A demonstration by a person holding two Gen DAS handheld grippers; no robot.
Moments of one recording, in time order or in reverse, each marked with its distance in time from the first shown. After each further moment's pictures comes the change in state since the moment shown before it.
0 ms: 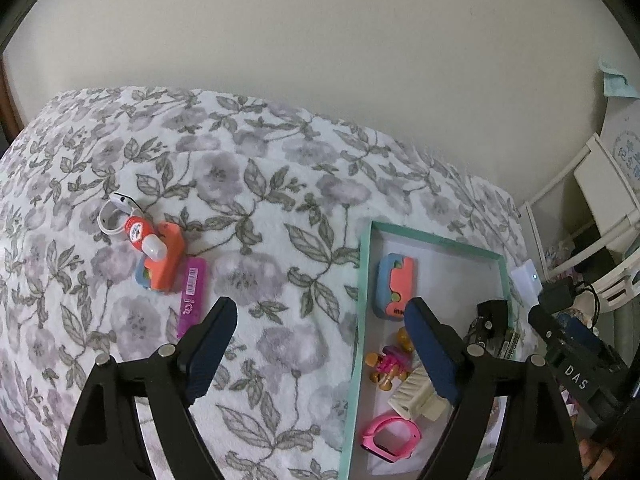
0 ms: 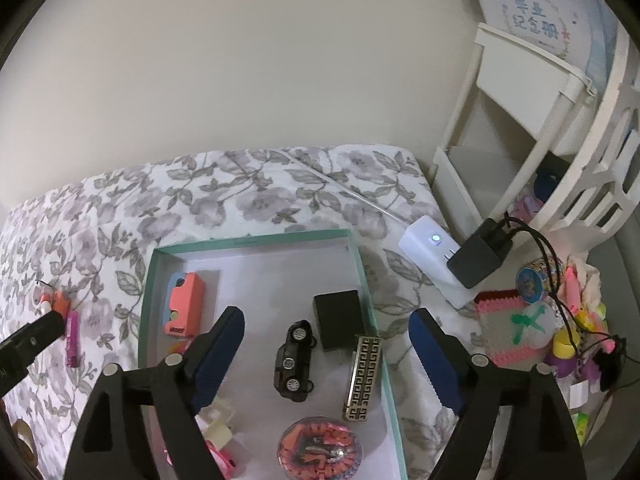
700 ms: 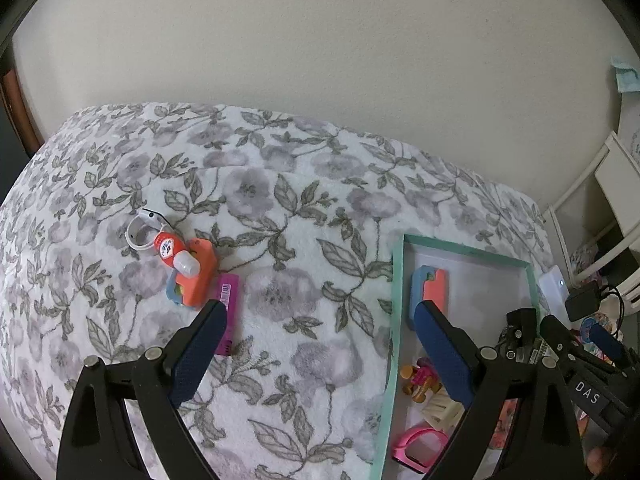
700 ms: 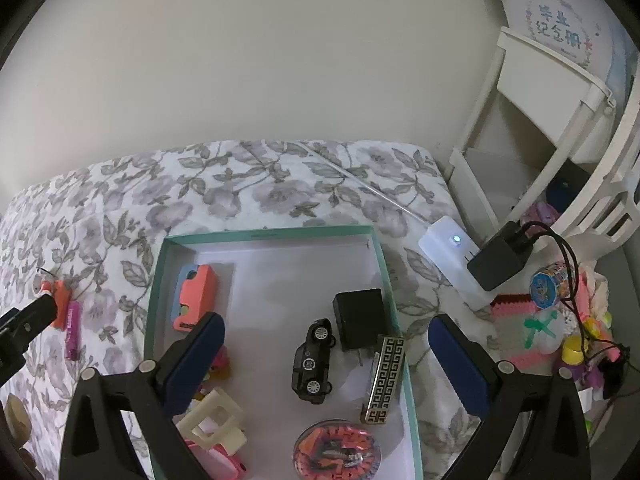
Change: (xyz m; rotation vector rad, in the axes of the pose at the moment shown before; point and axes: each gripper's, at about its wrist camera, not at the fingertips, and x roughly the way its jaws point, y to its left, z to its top) left arm 0.001 0.007 0.002 0.015 -0.050 0.102; right arm 0.010 0.018 -0.001 -0.039 0.009 0.011
